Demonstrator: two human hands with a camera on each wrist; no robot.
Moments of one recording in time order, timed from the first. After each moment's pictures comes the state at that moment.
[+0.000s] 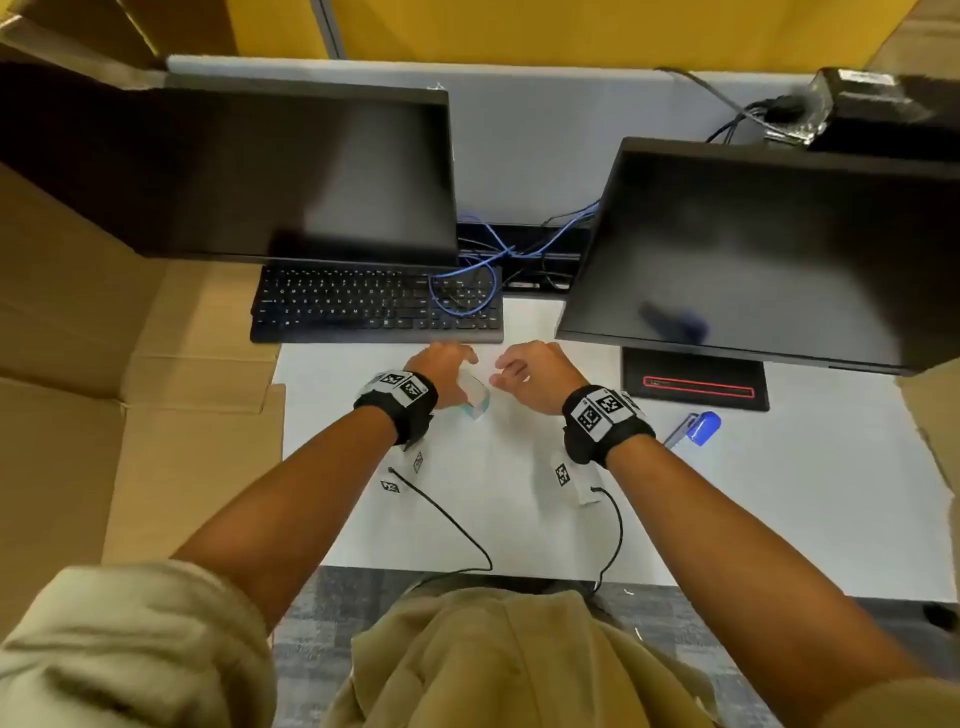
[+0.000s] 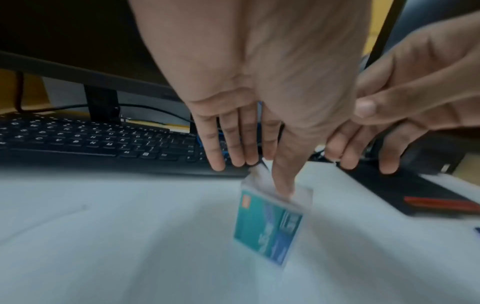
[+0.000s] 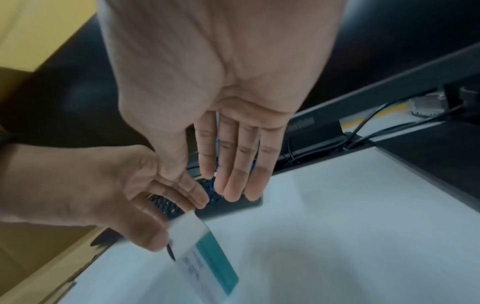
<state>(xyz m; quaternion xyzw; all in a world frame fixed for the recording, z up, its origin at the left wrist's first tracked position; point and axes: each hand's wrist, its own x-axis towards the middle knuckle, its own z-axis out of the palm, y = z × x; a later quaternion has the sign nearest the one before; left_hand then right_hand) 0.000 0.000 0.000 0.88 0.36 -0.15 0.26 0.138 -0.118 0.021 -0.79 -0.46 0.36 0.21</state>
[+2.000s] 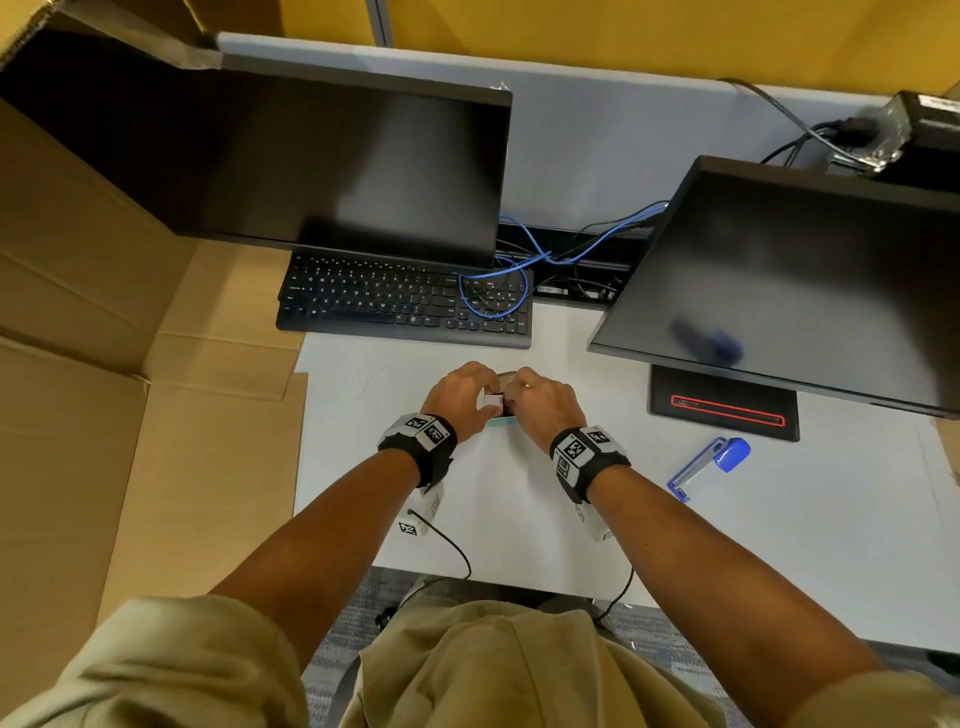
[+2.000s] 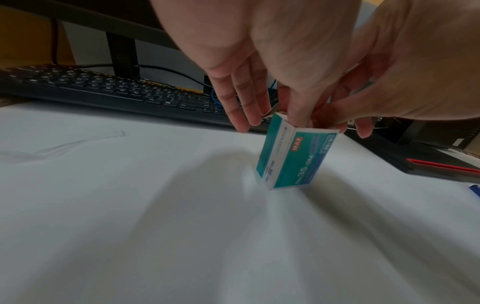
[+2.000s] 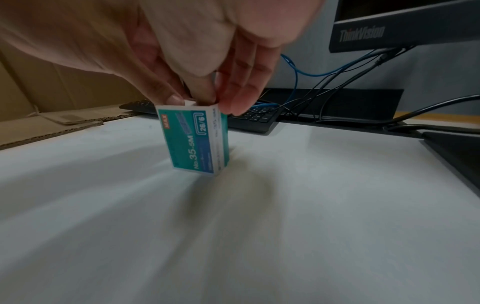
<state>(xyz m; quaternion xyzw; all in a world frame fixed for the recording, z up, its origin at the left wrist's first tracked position) -0.026 -0.024 -0.033 0.88 0.37 0.01 0.31 0.104 -0.113 -0.019 -0.76 -0.63 0.17 0.01</state>
